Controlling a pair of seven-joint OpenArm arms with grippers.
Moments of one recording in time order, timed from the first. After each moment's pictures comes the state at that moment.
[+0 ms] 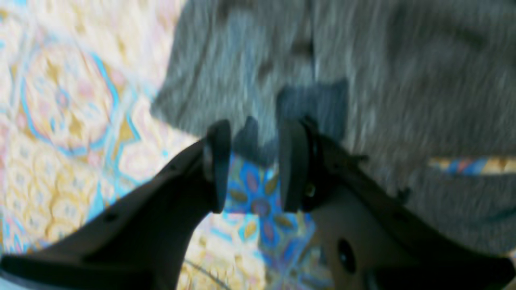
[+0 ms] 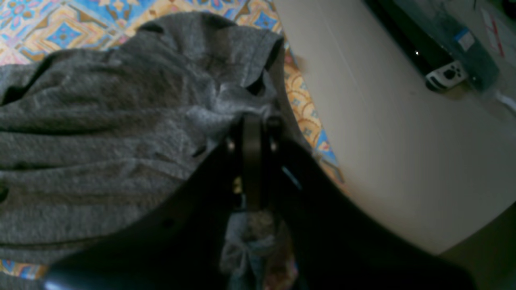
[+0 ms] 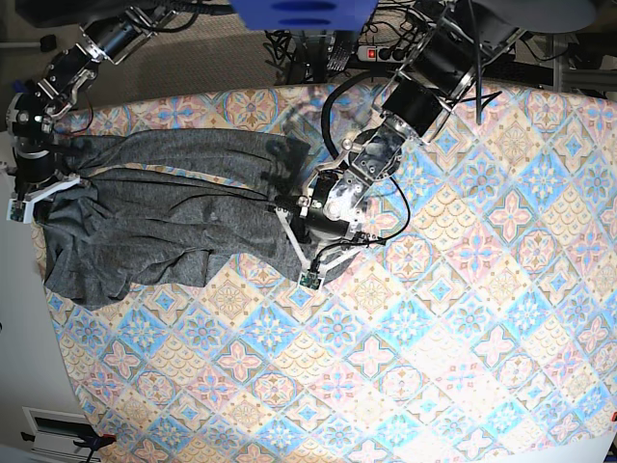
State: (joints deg) left arm -15.9 1.1 36.4 87.6 -1.9 22.7 68.0; right arm -5.5 7.9 51.2 98.5 1.2 36.3 -32.9
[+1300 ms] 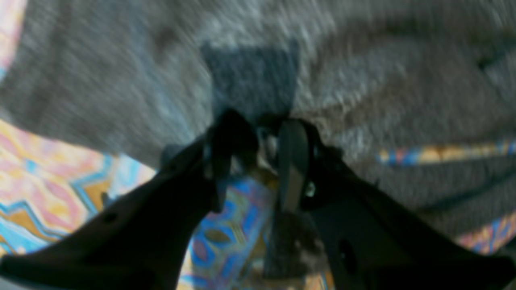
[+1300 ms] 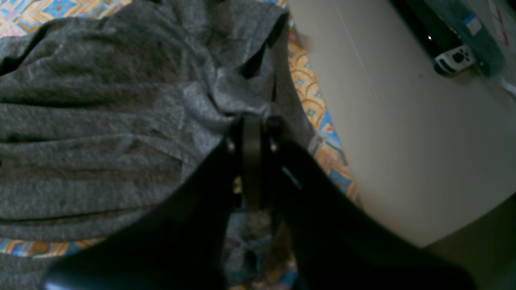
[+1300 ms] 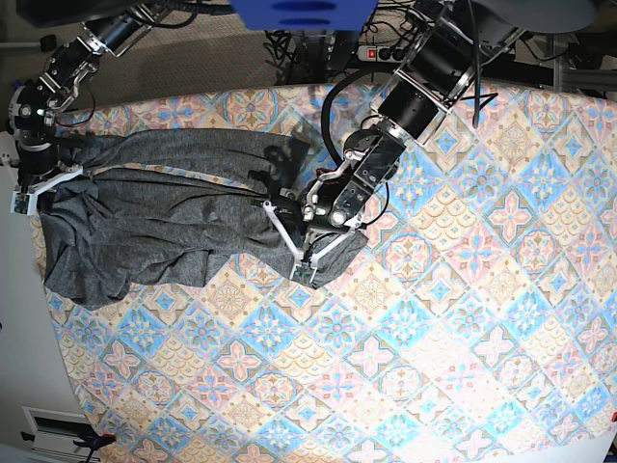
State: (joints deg) left arm -16.0 1.9 36.5 80.5 -19.4 22.5 58.9; right arm -7.3 7.9 50.9 98.3 1.2 36.3 -32.9
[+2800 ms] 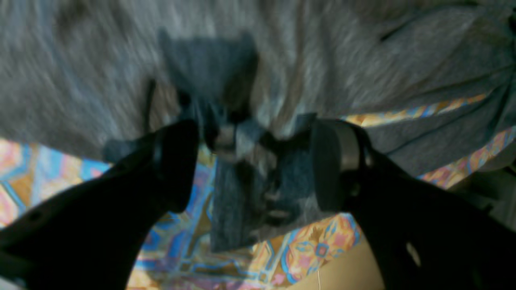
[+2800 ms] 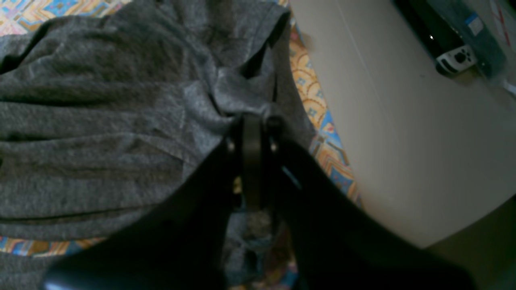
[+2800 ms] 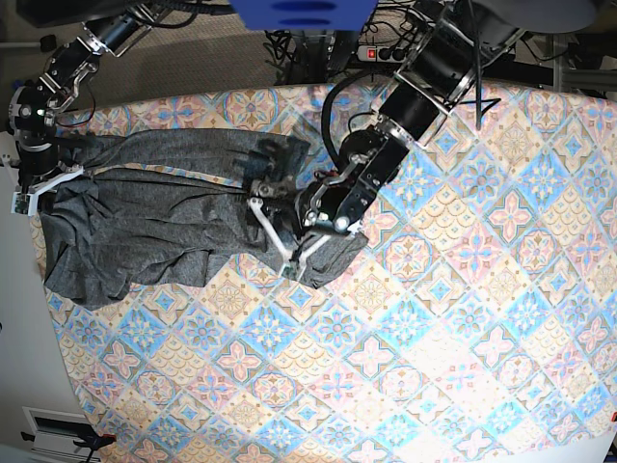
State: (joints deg) left arm -17.2 2.0 36.9 84.0 -28.6 22.7 62.3; right arm -7.3 7.9 50.8 98.3 1.2 36.4 -33.1
